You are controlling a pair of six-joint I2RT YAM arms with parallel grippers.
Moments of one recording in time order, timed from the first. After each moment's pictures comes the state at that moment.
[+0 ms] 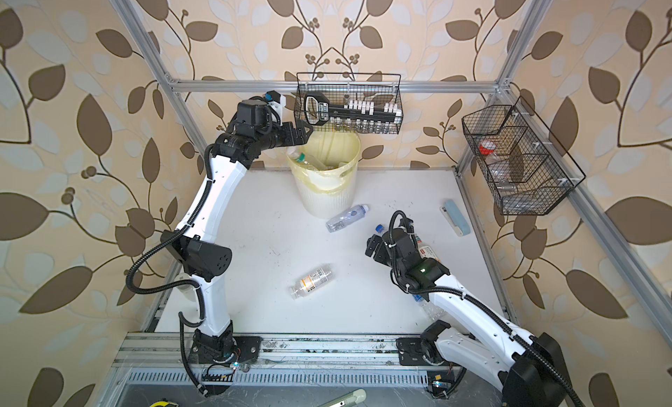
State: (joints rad) left arm -0.28 1.99 2.41 -0.77 0.21 -0.33; right arm 0.56 0.98 0.66 -0.42 0.25 0.87
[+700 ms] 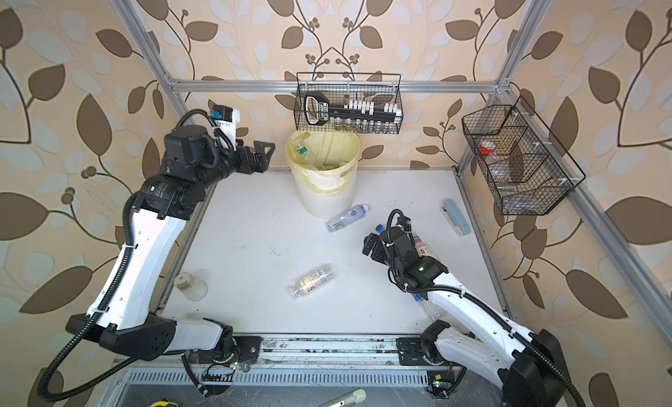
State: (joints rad) left arm -0.27 1.34 1.73 -0.70 0.09 -0.11; right arm 0.59 1.00 0.69 -0.42 0.25 0.89
